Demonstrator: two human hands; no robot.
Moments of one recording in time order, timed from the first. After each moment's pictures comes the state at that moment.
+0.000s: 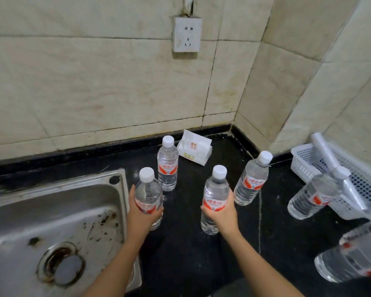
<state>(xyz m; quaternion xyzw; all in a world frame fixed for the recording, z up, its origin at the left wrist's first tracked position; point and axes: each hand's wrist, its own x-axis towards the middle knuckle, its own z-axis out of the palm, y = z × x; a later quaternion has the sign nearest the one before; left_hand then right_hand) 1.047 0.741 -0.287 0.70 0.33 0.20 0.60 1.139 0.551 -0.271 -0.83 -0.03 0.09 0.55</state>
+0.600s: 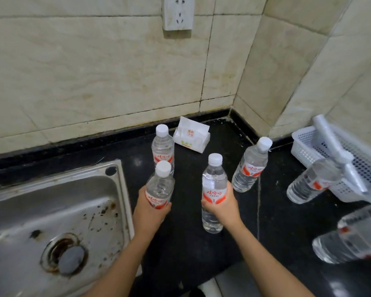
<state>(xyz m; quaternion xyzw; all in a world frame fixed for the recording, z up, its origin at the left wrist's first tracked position) 1.050 0.709 -0.270 0.75 0.36 0.15 0.53 1.142 0.540 -0.274 -0.83 -0.04 0.13 0.54</state>
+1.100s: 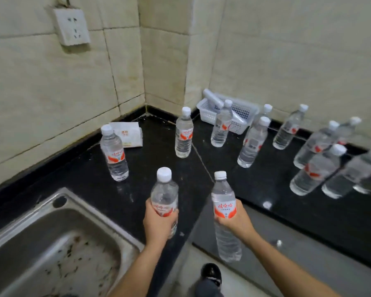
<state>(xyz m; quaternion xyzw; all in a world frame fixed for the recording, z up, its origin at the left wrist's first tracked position) 0.956 0.687 -0.261 0.77 0.13 -0.02 0.62 0.927 0.474 -0.294 -0.82 0.21 0.01 0.53</state>
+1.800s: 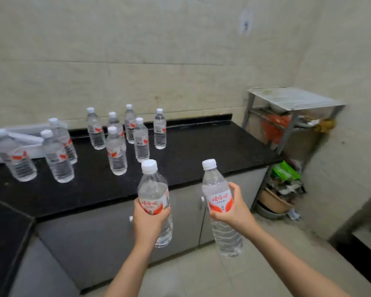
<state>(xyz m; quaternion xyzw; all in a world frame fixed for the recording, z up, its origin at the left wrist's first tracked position) 0.689 0.438 -0.195 0.70 -0.23 -0.25 0.63 0.506 0.328 -0.190 -0.72 0.42 -0.29 0.47</state>
